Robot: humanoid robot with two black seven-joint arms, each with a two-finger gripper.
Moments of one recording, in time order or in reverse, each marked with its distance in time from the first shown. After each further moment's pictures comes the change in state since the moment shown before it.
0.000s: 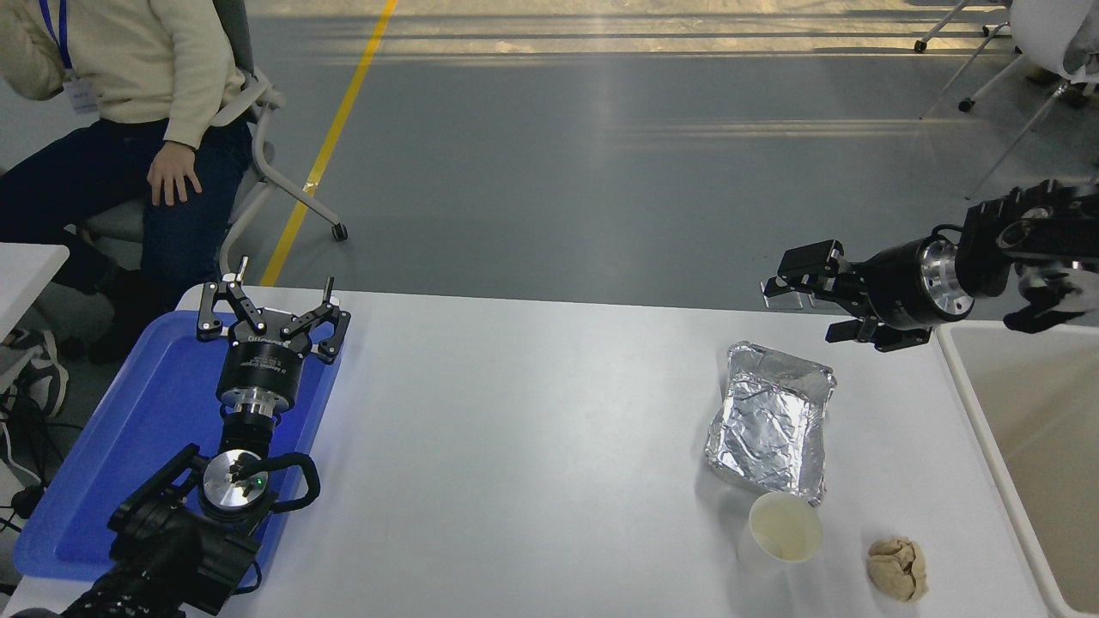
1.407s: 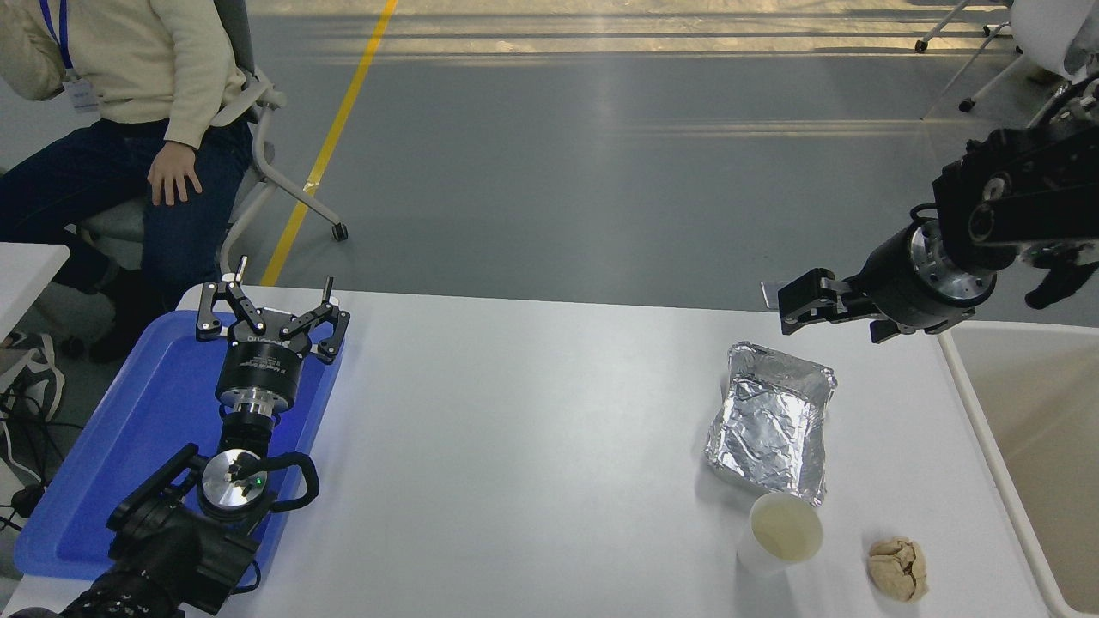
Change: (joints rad) left arm 0.000 0.002 -0.001 0.000 0.000 0.000 0.000; right arm 0.441 0.229 -0.366 0.303 -0.042 -0.008 0.000
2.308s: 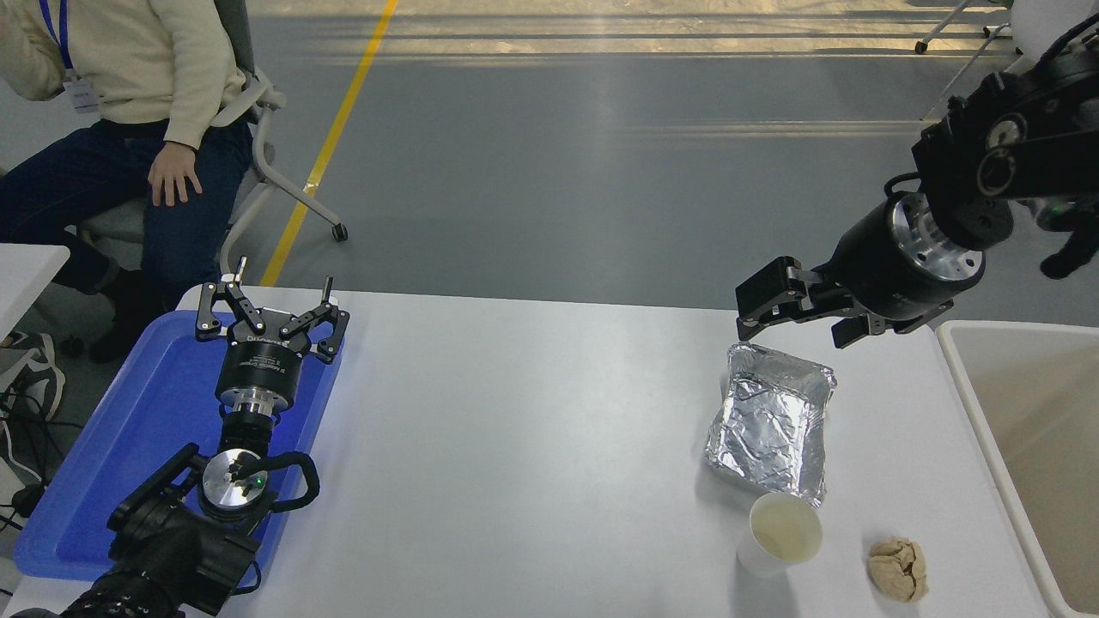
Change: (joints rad) left arm -0.001 -0.001 0.000 0.001 -0.002 0.000 -0.002; right arm 0.166 0.005 0.076 0.098 0.061 0.191 0.001
